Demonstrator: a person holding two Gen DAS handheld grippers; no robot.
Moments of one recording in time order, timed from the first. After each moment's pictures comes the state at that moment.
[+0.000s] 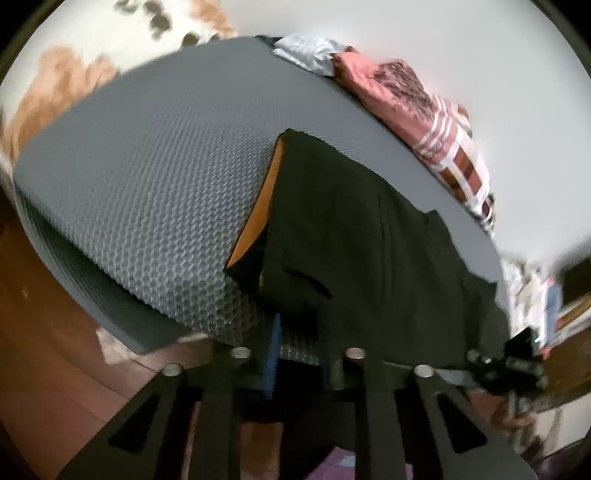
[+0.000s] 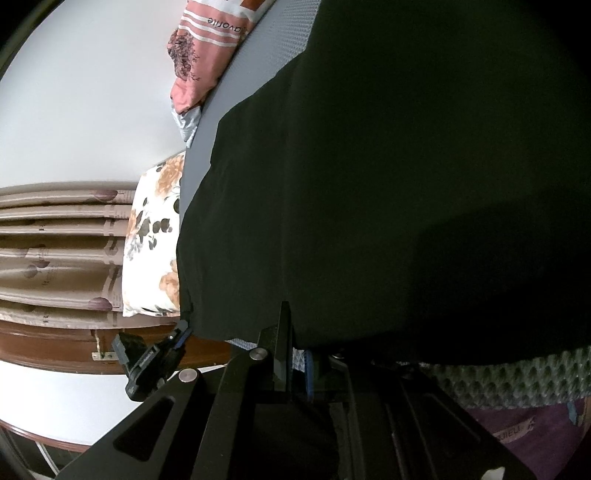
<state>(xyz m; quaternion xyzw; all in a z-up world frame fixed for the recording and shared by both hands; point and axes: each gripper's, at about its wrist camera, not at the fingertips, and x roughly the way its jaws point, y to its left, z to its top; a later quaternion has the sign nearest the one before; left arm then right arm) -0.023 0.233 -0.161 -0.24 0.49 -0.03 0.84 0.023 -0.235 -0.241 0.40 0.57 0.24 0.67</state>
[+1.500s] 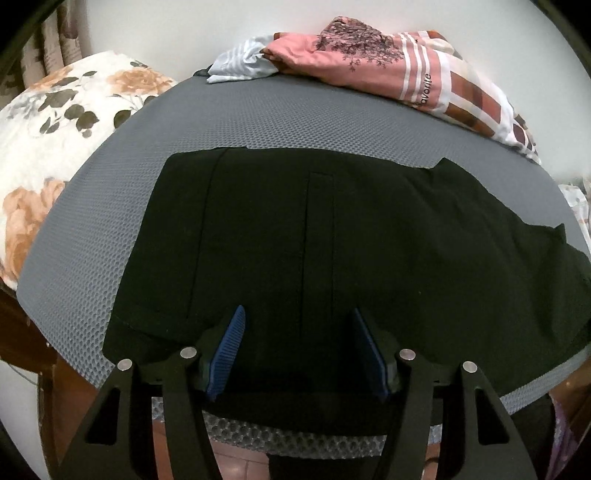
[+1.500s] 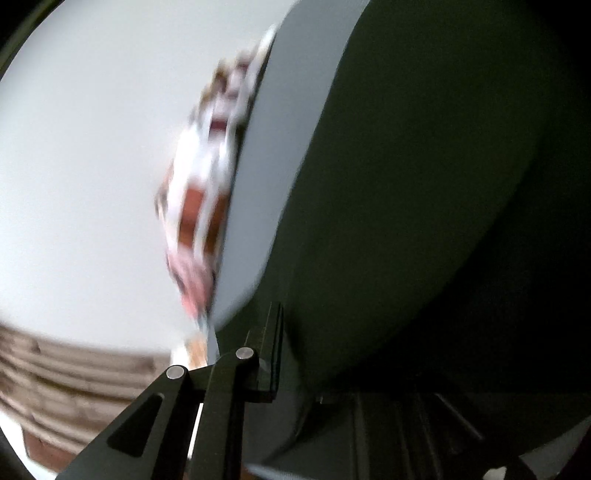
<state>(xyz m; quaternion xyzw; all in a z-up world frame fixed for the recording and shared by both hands) 0.053 0.125 -0.170 -0.04 0.50 0.02 0.87 0.027 -0.518 -0.251 0.58 0.35 0.07 0.73</state>
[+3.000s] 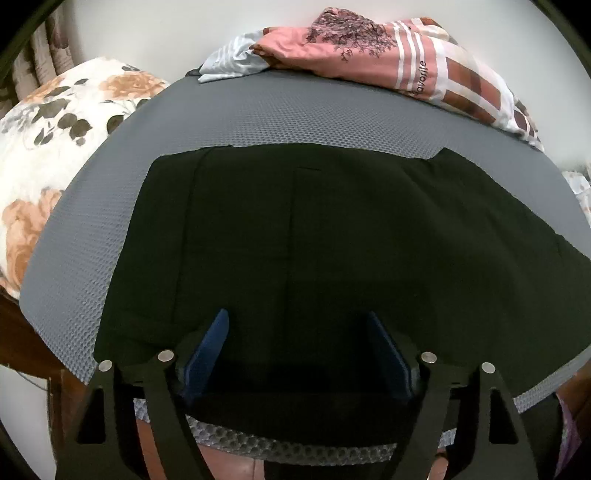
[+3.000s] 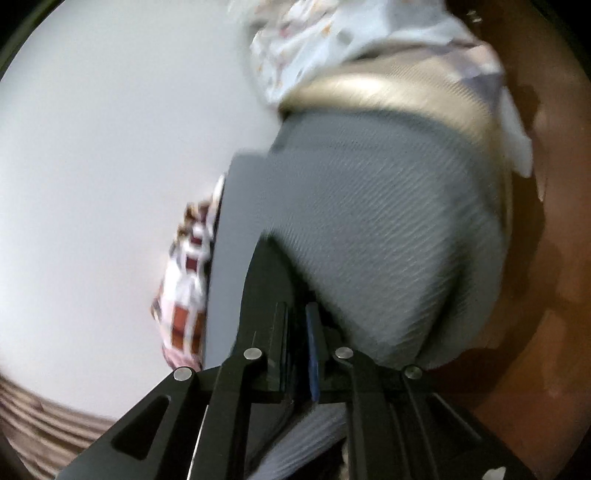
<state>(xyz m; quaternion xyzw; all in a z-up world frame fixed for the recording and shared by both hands) 0.055 0.114 -0.176 -0.01 0.50 0.02 0.86 -0.092 -0.708 -0.269 0.62 0.24 -0.05 0.75</state>
